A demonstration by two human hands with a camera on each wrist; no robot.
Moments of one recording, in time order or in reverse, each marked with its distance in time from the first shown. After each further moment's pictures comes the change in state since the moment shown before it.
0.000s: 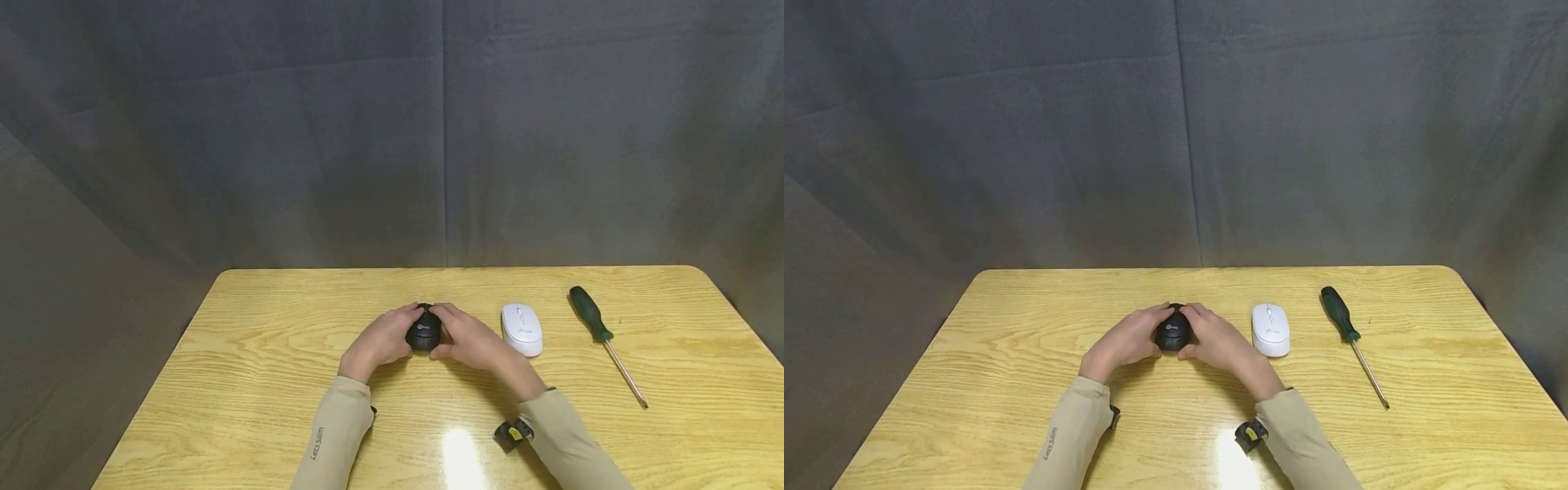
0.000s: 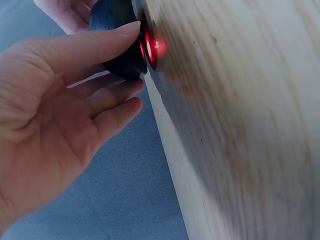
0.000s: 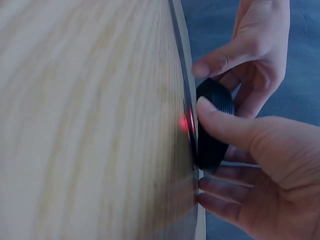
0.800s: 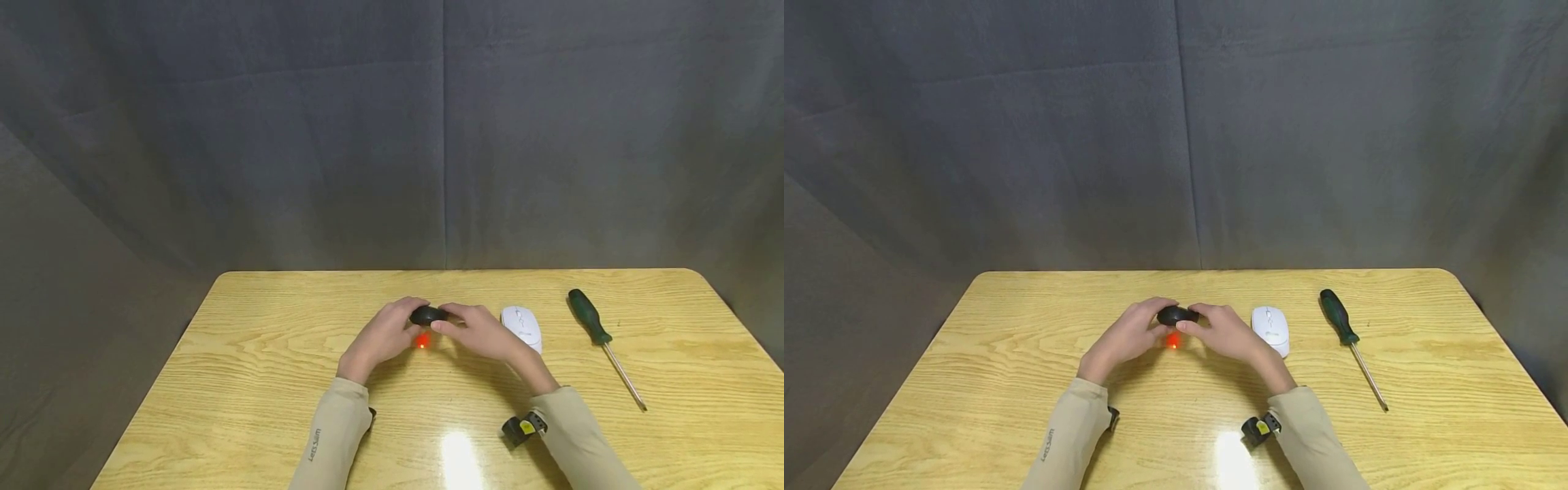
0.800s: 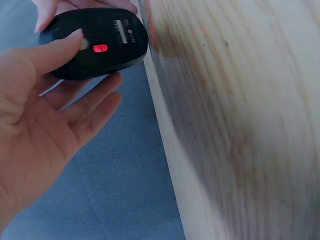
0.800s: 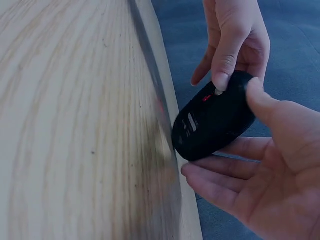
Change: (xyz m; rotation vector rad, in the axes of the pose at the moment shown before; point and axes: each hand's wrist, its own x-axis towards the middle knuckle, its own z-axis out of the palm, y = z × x) left_hand 0.003 -0.002 -0.003 -0.188 0.166 0.103; right_hand -0.003 0.010 -0.019 0.254 0.017 0.066
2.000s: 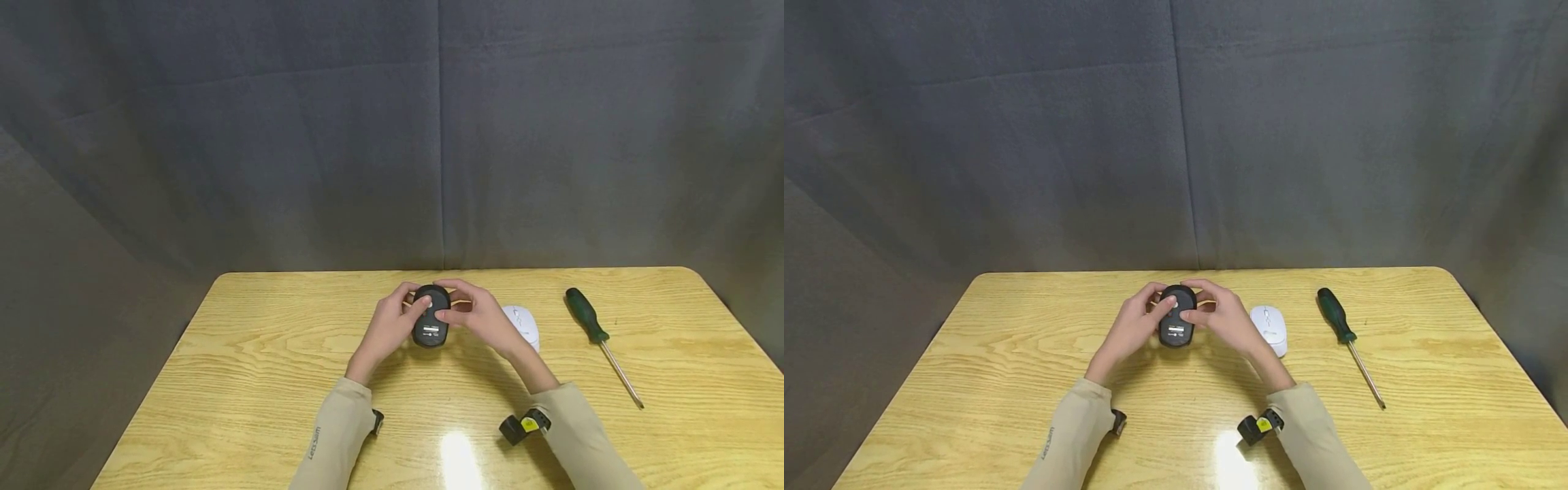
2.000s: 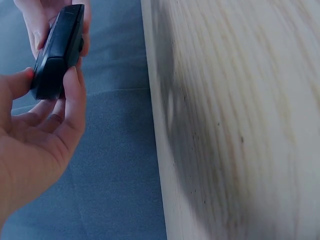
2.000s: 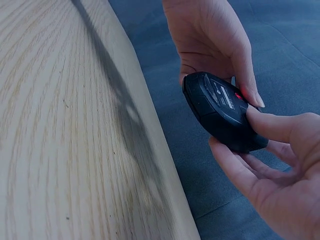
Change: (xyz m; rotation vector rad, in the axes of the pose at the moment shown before) left_hand 0.004 0.010 0.006 -0.416 0.239 -0.111; right_hand 0.002 -0.019 -0.009 0.501 0.182 0.042
